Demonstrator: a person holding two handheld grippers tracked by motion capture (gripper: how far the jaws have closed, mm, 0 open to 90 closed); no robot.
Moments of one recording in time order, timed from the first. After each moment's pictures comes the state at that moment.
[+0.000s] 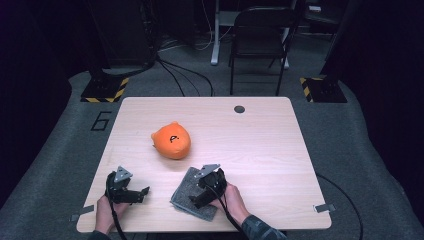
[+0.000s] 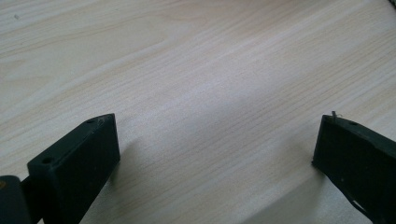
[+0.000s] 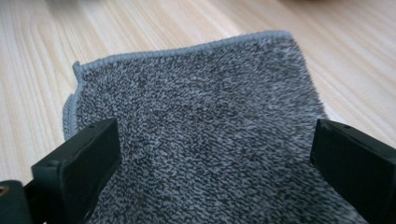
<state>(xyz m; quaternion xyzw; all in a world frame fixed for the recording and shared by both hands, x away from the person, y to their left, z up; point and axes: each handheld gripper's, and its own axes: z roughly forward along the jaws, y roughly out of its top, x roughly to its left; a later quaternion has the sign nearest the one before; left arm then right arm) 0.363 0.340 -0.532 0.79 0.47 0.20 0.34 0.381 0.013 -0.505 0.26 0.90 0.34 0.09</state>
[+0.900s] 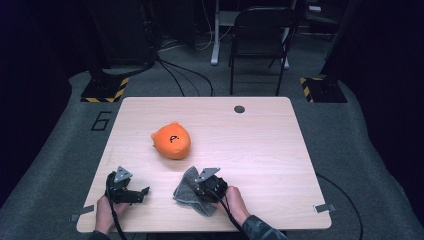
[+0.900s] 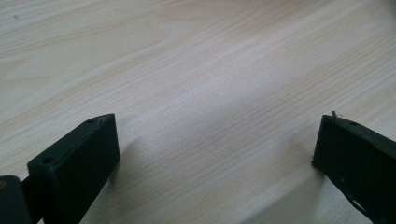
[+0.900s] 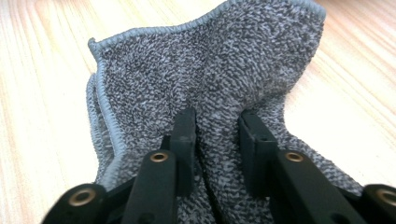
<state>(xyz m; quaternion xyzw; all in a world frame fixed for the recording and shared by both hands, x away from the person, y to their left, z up) 0.363 0.340 -0.532 0.79 0.47 0.20 0.34 0.375 0.010 -0.510 0.25 0.90 0.34 0.10</state>
